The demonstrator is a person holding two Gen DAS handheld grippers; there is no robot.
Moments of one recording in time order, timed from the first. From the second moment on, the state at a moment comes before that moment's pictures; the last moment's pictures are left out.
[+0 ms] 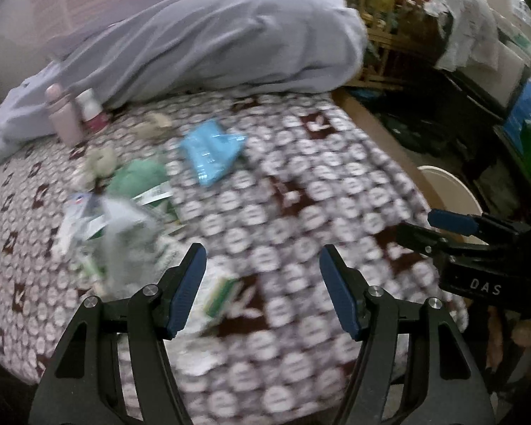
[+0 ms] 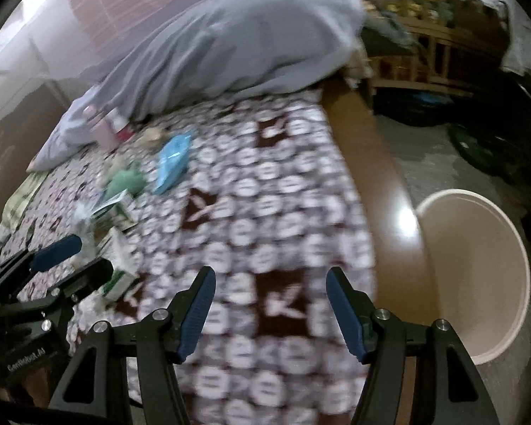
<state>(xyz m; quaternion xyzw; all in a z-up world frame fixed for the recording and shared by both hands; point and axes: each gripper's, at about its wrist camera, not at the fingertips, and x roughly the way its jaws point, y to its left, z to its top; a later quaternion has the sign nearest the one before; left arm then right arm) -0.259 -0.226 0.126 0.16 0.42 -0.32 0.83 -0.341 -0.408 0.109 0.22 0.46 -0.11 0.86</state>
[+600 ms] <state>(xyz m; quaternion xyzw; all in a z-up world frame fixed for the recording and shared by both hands) -0.185 -0.079 0.104 0.12 0.47 -0.17 0.86 -0.280 -0.282 0.106 0.17 0.48 0.08 0.86</state>
